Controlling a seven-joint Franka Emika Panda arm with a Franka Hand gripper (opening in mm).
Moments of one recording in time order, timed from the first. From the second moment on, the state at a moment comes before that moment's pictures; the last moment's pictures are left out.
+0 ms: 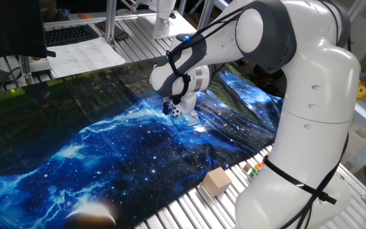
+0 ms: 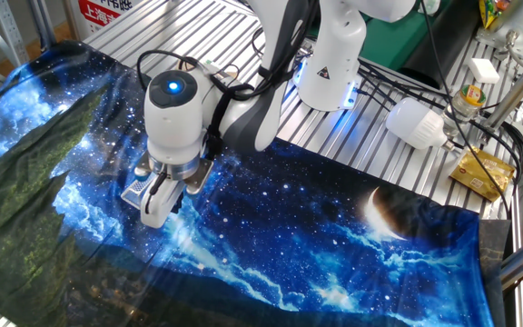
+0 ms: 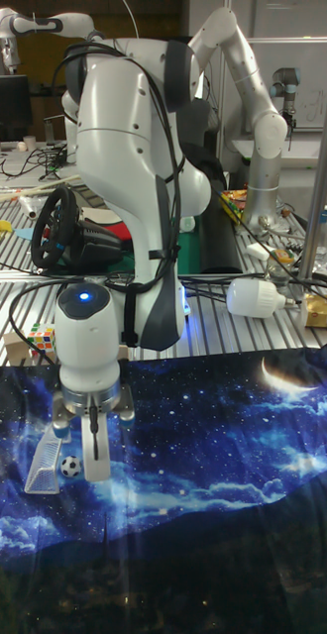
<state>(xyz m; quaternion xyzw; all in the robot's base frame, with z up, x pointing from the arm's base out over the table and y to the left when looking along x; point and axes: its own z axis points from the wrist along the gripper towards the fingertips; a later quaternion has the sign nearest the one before) 0.545 -0.097 0.074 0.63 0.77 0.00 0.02</state>
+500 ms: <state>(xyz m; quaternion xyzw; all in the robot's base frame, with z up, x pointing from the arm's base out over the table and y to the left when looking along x) 0.543 -0.098 0.072 0.67 0.74 -0.01 0.03</state>
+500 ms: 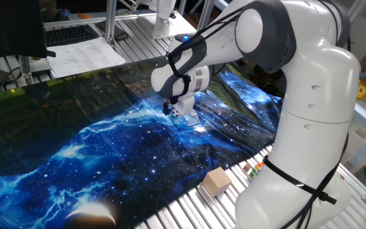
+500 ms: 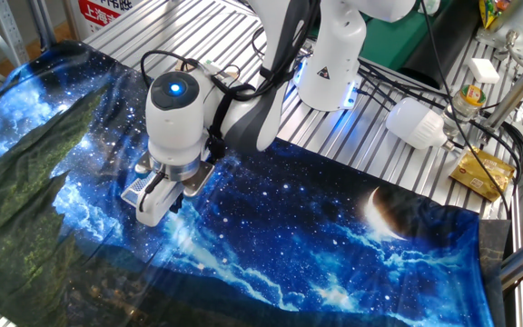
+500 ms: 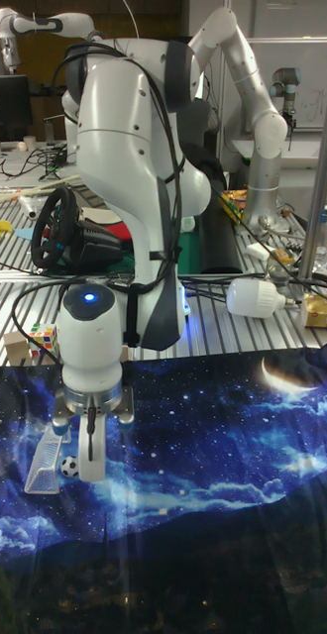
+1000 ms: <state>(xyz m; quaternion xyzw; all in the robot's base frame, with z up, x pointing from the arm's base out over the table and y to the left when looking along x) 0.536 -0.106 0.067 0.67 0.74 -0.03 0.05</state>
